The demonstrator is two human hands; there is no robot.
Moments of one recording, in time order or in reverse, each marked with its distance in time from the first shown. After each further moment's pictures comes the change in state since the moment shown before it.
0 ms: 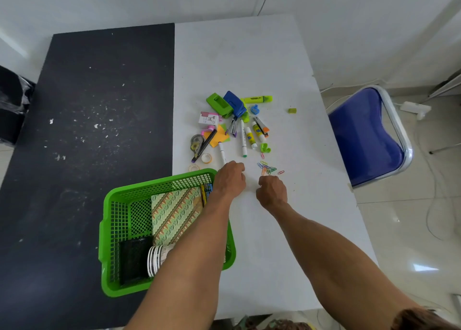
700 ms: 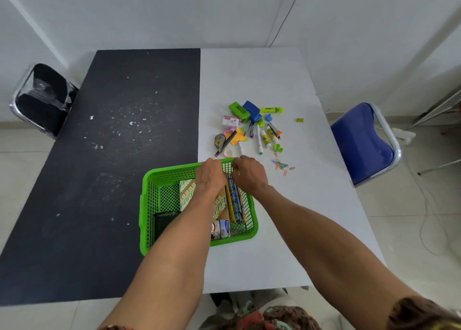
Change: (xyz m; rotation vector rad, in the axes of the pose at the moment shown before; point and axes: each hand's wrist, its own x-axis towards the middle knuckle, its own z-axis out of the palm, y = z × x) left_hand -0.108 -0.078 -0.066 0.121 0.182 -0.149; right_hand -0.092 -0.131 -0.015 -0.039 0.240 -0.430
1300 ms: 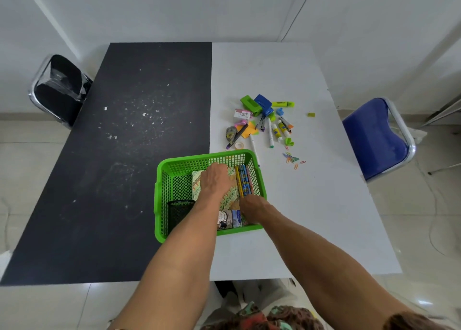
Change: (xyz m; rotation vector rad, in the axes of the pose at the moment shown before) left_hand -0.034 -0.027 0.008 -0.040 -0.071 -0.006; right_hand -0.066 -0.006 0.073 -0.341 -0.626 -0.114
